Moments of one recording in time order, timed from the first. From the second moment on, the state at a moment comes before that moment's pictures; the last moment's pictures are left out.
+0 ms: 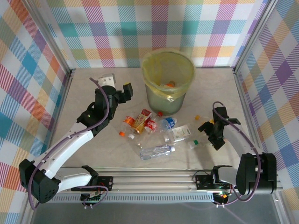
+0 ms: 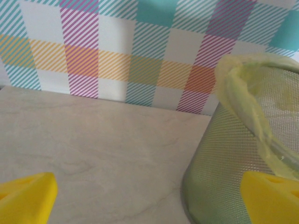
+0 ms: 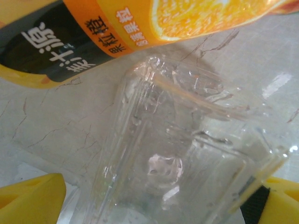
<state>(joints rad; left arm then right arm) -0.58 1.14 1.05 -0.21 -0.53 -0.37 0.03 1.22 0.67 -0.81 -0.08 0.91</state>
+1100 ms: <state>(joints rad) -0.28 1.09 0.89 -0.21 -0.29 -0.72 0.06 1.03 0.77 -0.94 -0.03 0.88</state>
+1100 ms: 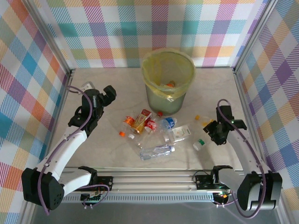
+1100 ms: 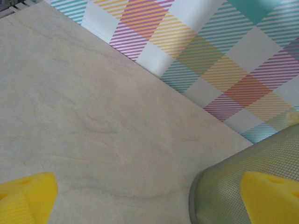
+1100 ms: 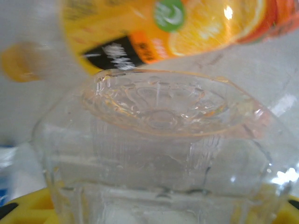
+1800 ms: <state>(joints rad) -0.25 1.09 0.77 -0.09 -0.14 -0.81 0.27 1.34 1.67 -0.93 -0.08 0.61</state>
